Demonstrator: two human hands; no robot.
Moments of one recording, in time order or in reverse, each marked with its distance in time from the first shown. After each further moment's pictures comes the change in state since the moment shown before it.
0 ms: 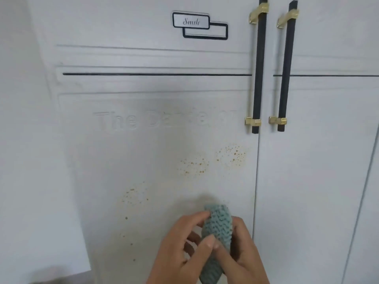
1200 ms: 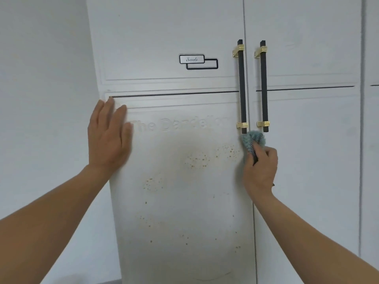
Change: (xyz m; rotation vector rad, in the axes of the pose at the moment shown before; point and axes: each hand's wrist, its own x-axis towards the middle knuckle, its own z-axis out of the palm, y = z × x) left_hand 0.097 0.043 -0.211 1.105 0.918 0.621; right_hand 0.139 -0.006 -0.064 -0.659 0.682 -0.492
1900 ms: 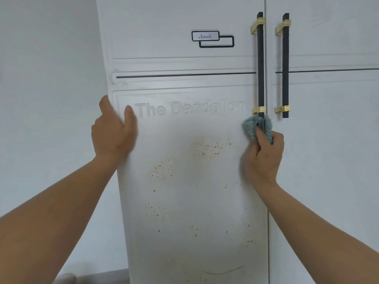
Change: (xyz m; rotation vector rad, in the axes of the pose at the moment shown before) left_hand -0.007 0.016 -0.008 -0.091 -0.126 -0.543; right_hand -0.008 0.004 0.033 -0.013 0.085 -0.253
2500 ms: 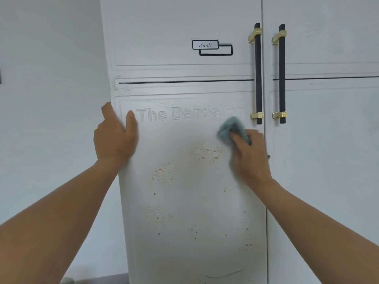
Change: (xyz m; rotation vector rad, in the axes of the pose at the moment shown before) left_hand 0.001 0.000 0.001 -0.019 0.025 -0.001; right_hand 0.011 -0.020 -0.004 -0.098 -0.250 -0.318
